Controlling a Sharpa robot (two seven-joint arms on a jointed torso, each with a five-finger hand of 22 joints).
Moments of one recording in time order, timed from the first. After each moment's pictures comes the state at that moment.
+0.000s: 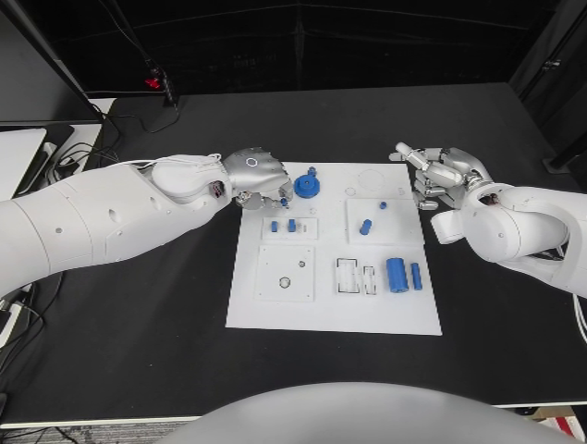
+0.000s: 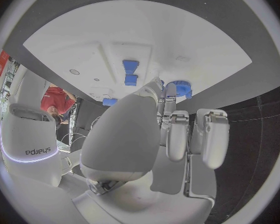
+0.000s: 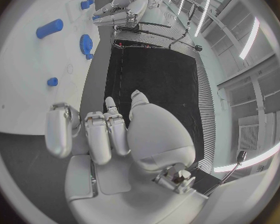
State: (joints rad) left arm 1.34 -0.51 -0.24 1.13 -1.80 -0.37 0.31; left_hand 1.61 -0.09 0.30 0.29 0.10 1.10 0.10 0.16 0.12 1.12 0.05 0.17 0.06 1.47 -0.01 1.57 1.31 0.01 1.47 0.11 1.57 1.31; right arm 1.18 -1.04 -0.07 1.60 -0.13 -0.46 0.24; right_hand 1.30 0.16 -0.17 0.29 0.35 0.66 0.19 0.35 0.07 1.47 0.11 1.57 1.31 1.47 0.05 1.57 1.31 0.06 1.43 0.17 1.39 1.31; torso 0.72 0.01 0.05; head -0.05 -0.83
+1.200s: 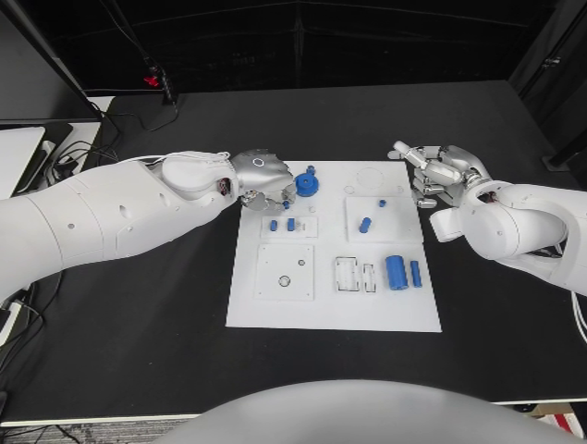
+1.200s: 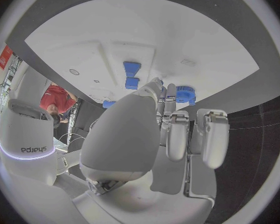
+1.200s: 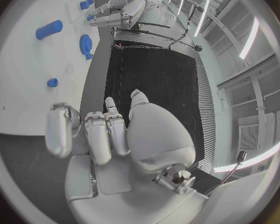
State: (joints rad) left arm 1.34 -0.47 -0.24 1.10 -1.80 -0.30 0.31; left_hand 1.61 -0.09 0.31 0.29 0.09 1.10 0.10 0.15 0.12 1.12 0.06 0.16 0.06 1.47 -0.01 1.57 1.31 0.01 1.47 0.11 1.57 1.31; right arm 1.18 -1.04 -0.07 1.60 -0.13 -0.45 0.24; right_hand 1.31 0.16 -0.17 0.29 0.35 0.65 0.18 0.35 0.07 1.47 0.11 1.57 1.31 1.47 0.05 1.57 1.31 0.06 1.43 0.17 1.39 1.31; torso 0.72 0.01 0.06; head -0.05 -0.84
